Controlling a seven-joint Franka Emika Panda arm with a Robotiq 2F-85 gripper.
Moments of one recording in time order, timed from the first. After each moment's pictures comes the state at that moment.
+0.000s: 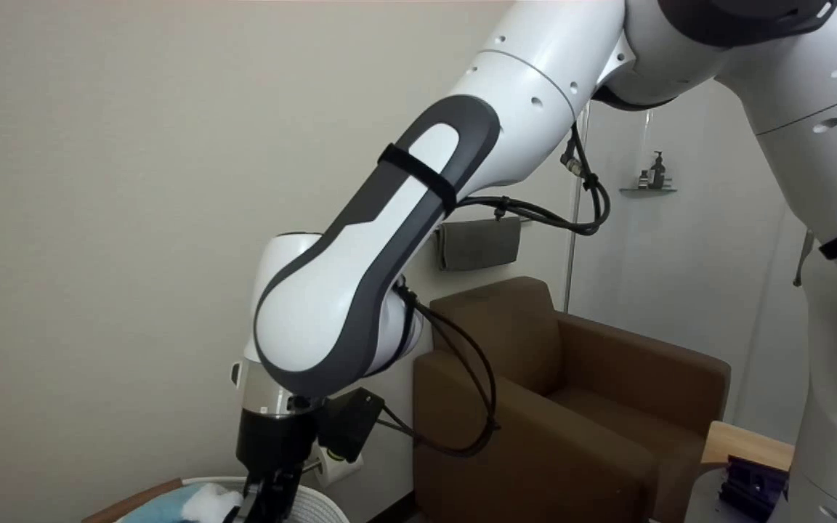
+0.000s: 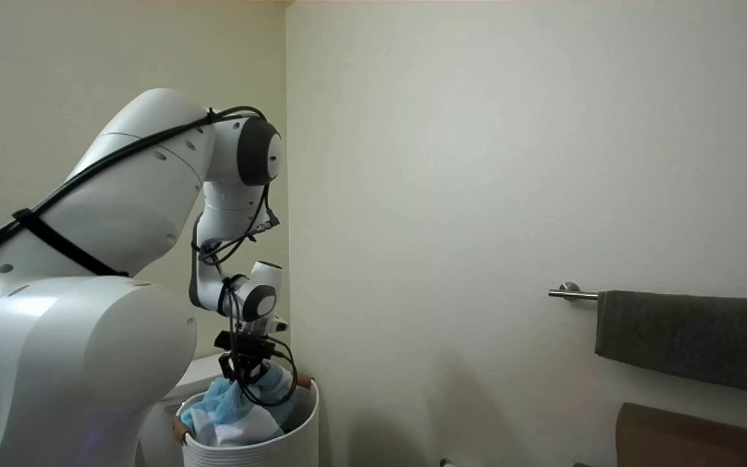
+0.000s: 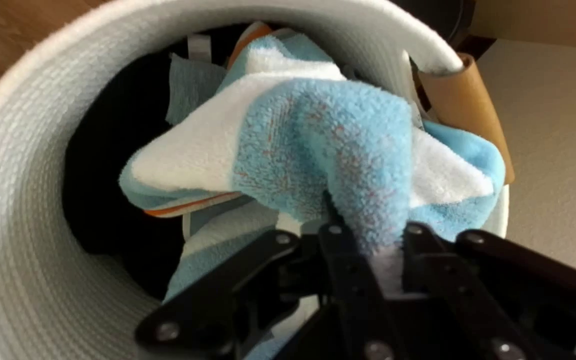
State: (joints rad) arm 0.31 0.51 0.37 -2.08 0.25 2.65 -0.23
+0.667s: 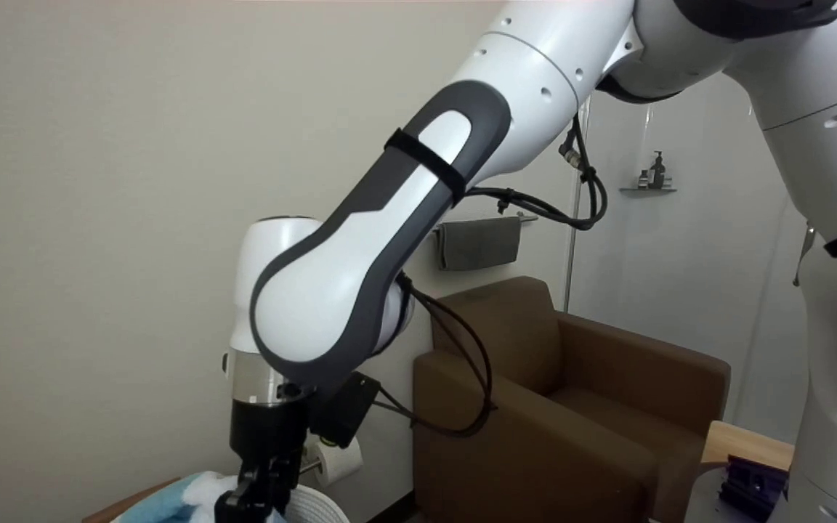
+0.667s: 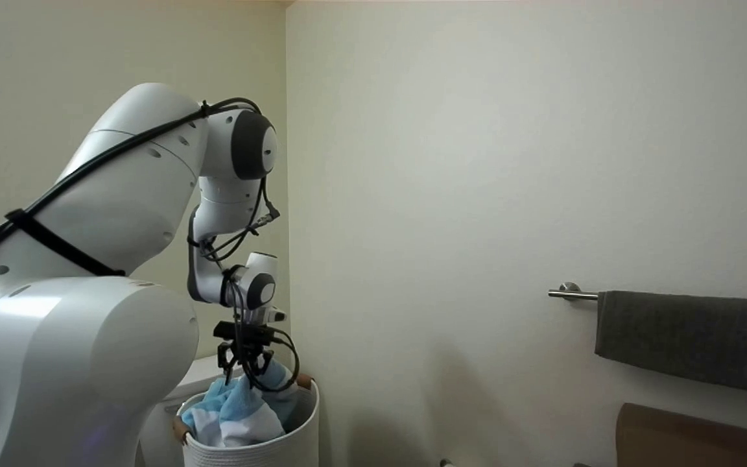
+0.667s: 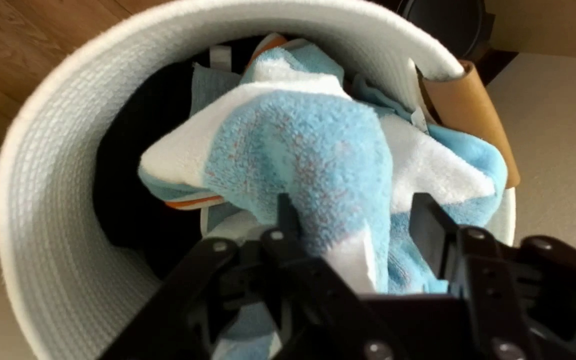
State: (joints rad) arm 0.34 0.47 0.34 -2.05 0.13 2.56 -0.11
